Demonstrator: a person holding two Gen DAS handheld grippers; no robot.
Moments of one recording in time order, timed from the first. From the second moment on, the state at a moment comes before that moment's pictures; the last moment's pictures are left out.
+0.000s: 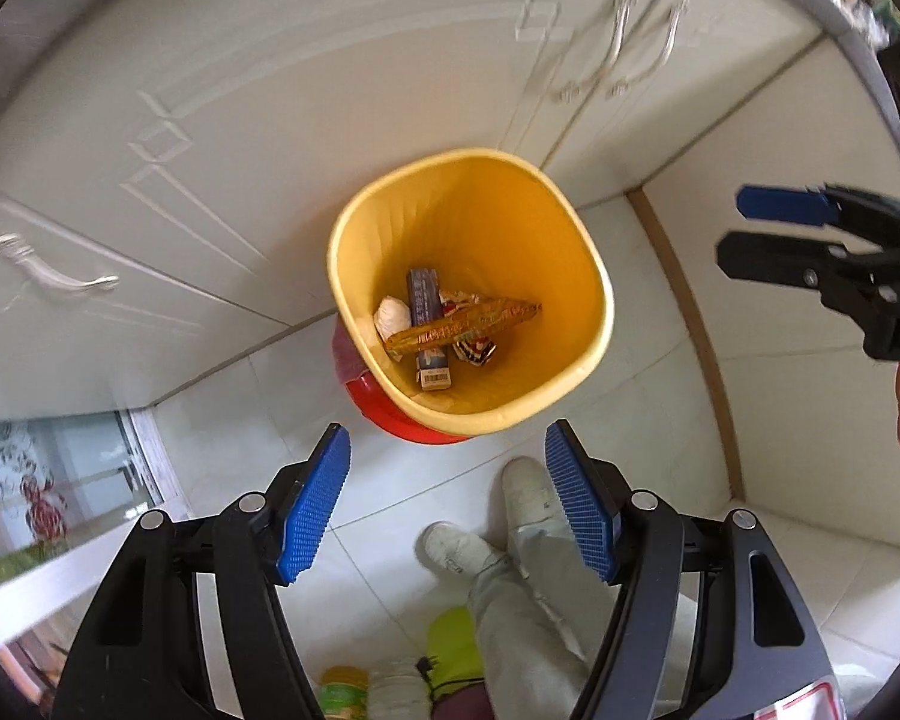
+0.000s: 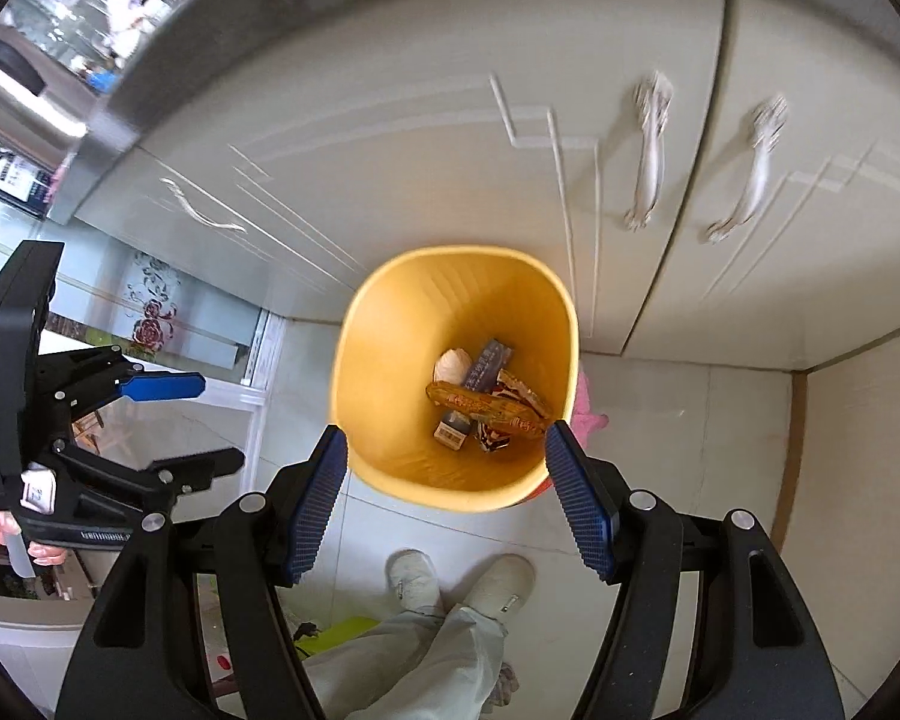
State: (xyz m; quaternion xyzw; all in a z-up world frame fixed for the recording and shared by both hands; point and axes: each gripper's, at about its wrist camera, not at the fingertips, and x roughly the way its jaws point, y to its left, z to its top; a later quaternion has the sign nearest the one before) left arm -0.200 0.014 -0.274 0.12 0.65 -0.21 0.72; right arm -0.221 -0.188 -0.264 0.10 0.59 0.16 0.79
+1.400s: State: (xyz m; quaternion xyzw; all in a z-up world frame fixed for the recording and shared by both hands) left arm 0.048 -0.048 -0.125 0.07 0.52 -0.23 0.82; right arm 0.004 -0.254 -0.090 0.19 0.43 -0.09 0.88
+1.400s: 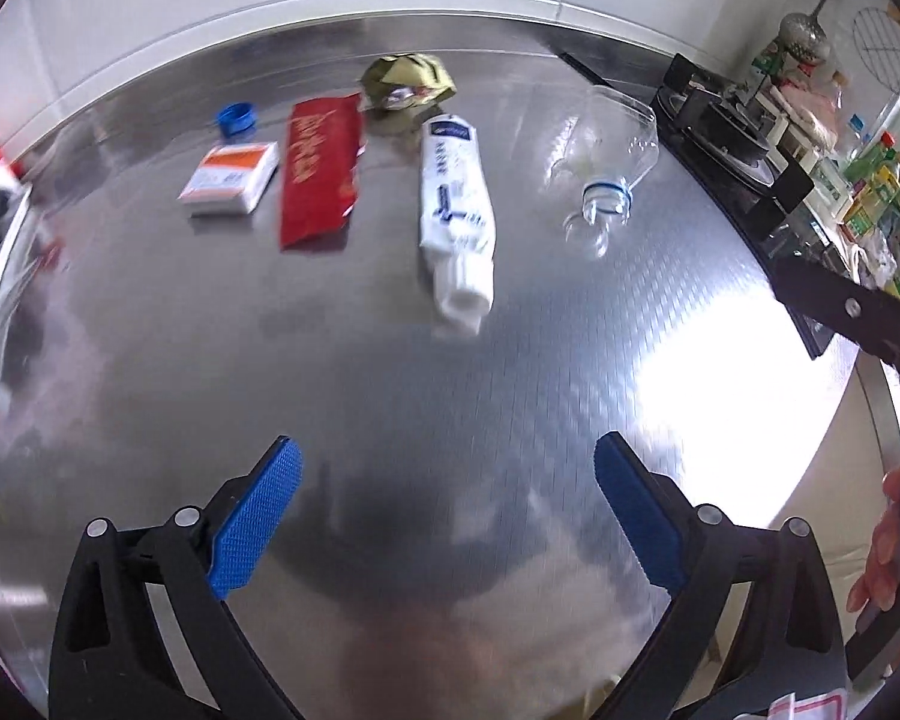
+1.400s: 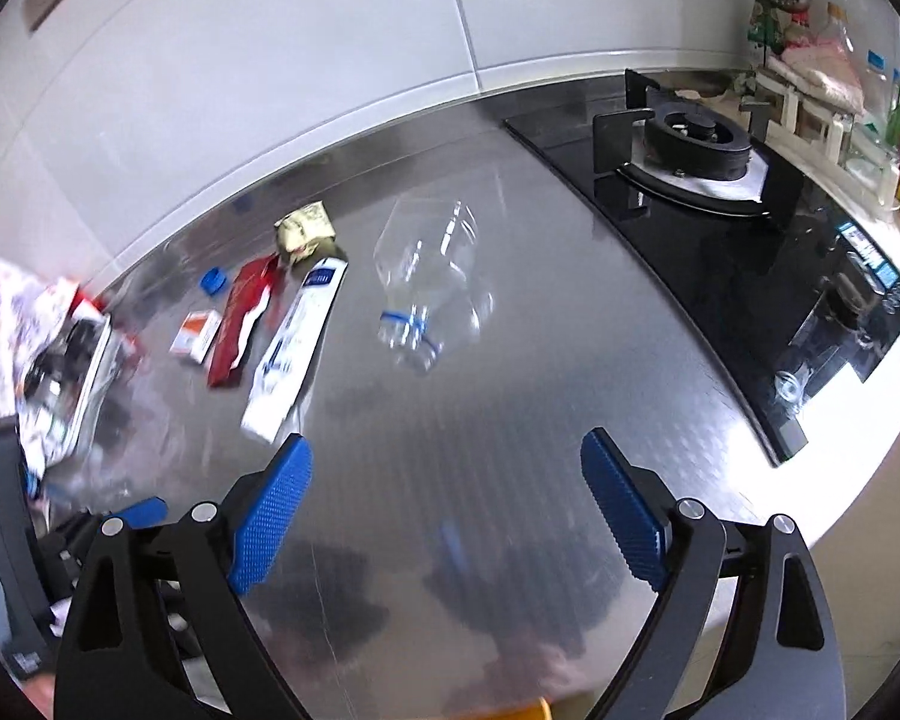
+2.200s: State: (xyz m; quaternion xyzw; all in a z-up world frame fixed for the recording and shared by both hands) left arm 0.124 -0.106 -0.142 0.11 0.50 -0.20 0.84; right arm 0.146 -0.277 -0.132 0.19 0.49 -0.09 0.85
